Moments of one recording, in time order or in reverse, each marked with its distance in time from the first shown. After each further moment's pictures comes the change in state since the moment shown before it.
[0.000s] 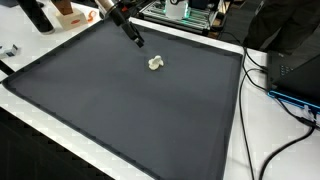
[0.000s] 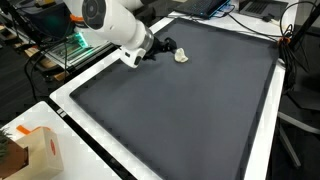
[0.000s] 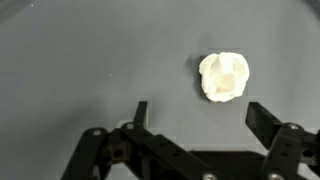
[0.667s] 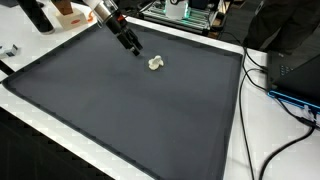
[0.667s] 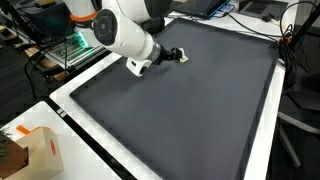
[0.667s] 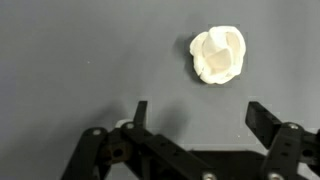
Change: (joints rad) arm 0.009 0.106 -0.005 0.105 0.021 -0.014 0.097
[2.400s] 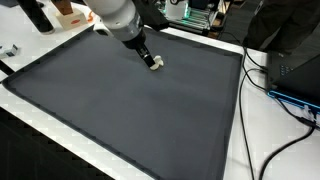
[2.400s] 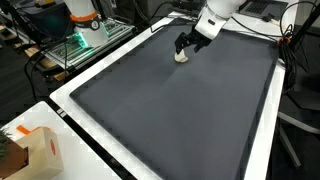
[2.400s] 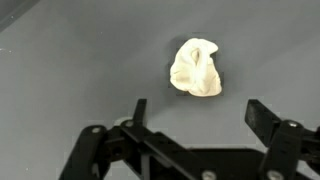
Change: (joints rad) arm 0.317 0.190 0.021 0.544 -0.872 -0.322 0.629
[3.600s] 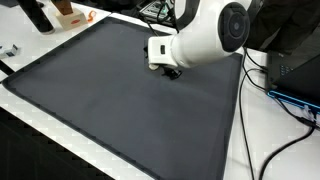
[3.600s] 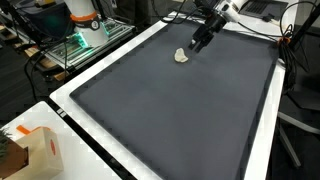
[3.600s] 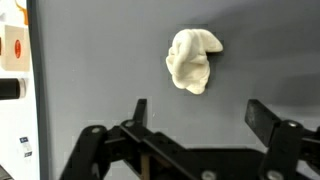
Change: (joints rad) arm 0.284 0.211 0.005 0.248 -0.501 -0.207 0.065
